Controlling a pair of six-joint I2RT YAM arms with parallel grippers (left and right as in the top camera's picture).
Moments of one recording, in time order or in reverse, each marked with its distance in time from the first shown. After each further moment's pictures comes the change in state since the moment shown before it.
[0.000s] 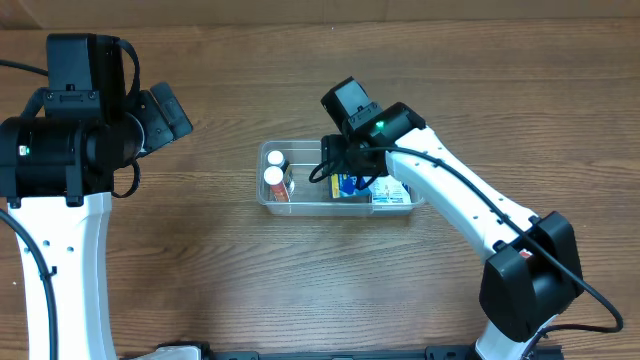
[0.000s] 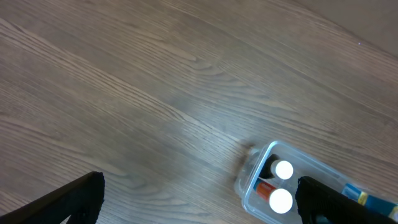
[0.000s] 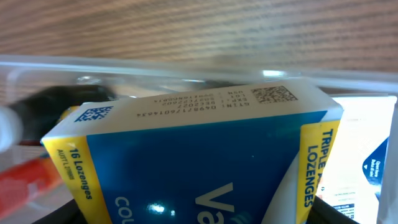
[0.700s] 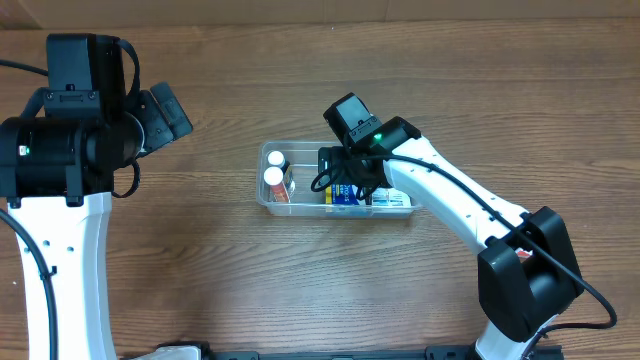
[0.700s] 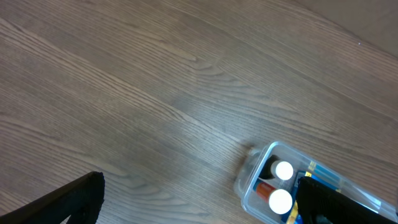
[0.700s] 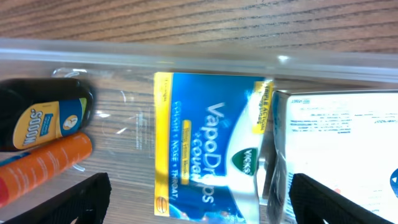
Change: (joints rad) left arm 0.000 0.000 0.000 0.000 0.000 0.000; right arm 0.000 0.000 -0.101 0.089 -0.013 0.013
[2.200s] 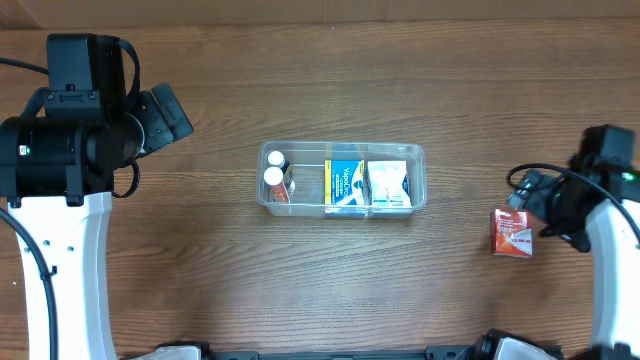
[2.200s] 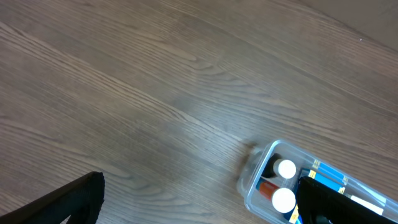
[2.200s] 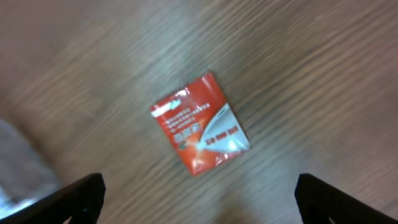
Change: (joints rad) left arm 0.000 0.000 -0.002 0.000 0.000 0.023; right arm -0.935 -0.520 -0.357 -0.256 0.033 -0.327
